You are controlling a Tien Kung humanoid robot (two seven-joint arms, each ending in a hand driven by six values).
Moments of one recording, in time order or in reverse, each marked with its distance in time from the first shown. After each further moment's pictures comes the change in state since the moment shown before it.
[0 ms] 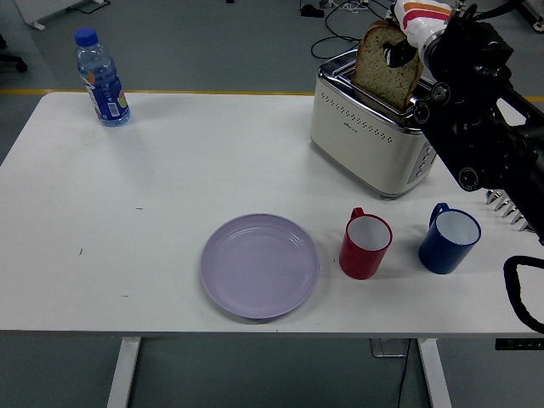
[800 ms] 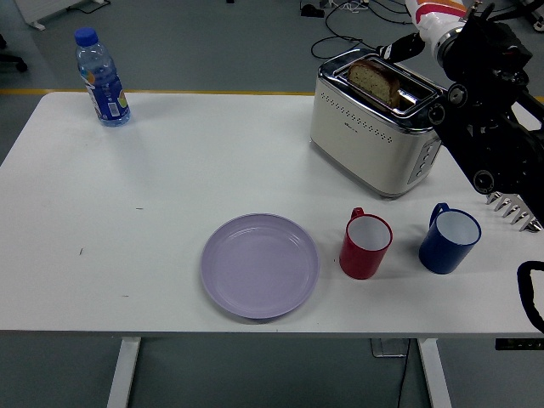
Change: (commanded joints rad) left arm 0.015 -0.001 0.004 0.000 0.017 -0.001 0.004; right arm -0.053 -0.064 0.023 0.111 0.056 -0.076 0.022
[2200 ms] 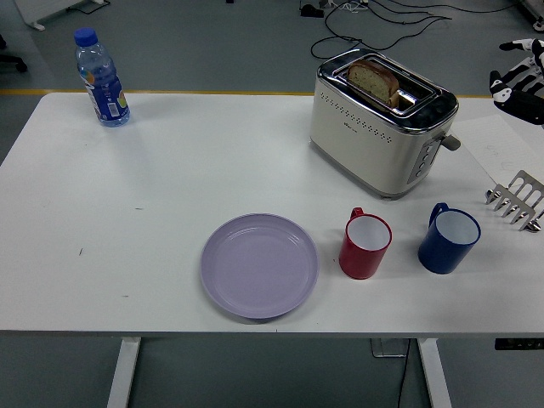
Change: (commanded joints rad) left arm 0.019 -0.041 -0.217 0.000 0.133 -0.005 0.001; right arm -0.625 -0.424 0.184 0.585 0.403 -0.270 0.182
